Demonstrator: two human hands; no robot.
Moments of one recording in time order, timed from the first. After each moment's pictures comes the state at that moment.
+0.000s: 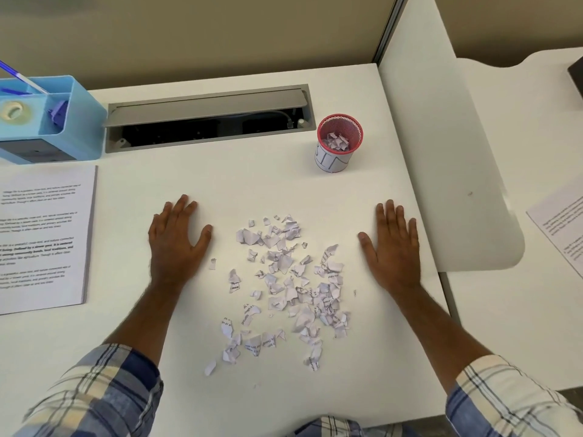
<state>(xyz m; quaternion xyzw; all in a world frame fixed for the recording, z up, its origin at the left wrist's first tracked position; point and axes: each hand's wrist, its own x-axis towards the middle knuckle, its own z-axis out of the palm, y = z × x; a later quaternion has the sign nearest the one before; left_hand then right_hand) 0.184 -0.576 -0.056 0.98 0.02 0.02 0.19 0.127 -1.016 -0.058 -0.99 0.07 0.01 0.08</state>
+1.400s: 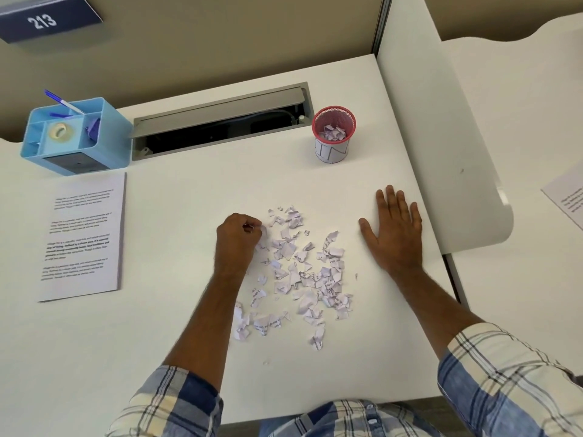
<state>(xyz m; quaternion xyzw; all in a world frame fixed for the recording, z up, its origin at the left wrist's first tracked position) 0.161 -0.695 0.000 0.92 0.13 -0.05 0.37 0.125 -1.021 -0.061 -0.99 0.08 -0.04 0.10</state>
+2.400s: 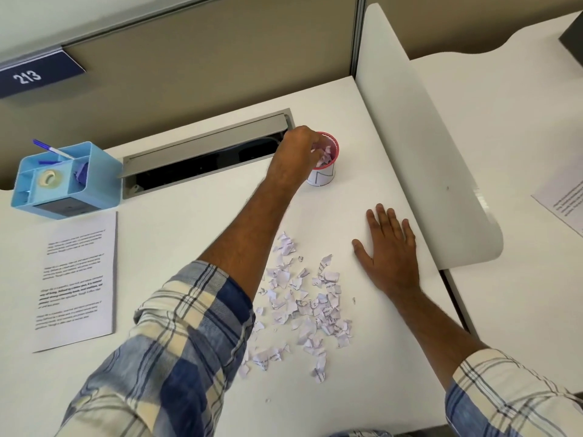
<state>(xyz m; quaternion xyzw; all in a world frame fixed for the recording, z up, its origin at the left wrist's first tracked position) 0.340 -0.855 0.087 0.95 -0.18 -0.08 0.23 0.127 -1.022 -0.063 -0.99 0.09 -0.05 0.11</state>
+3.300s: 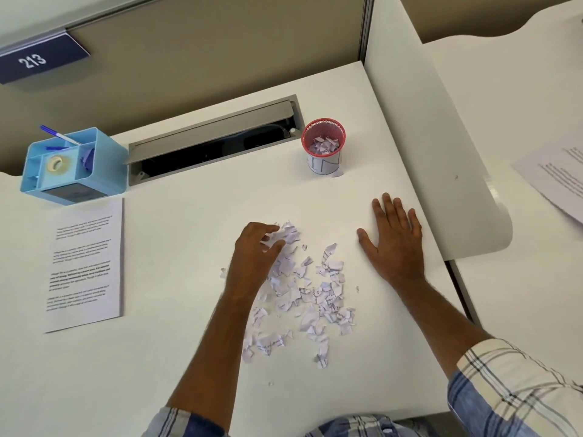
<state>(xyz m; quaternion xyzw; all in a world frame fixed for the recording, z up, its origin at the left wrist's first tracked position) 0.163 -0.724 0.006 0.92 -0.02 -0.07 0.38 0.125 -1.022 -0.061 -0.99 0.09 -0.05 0.12</state>
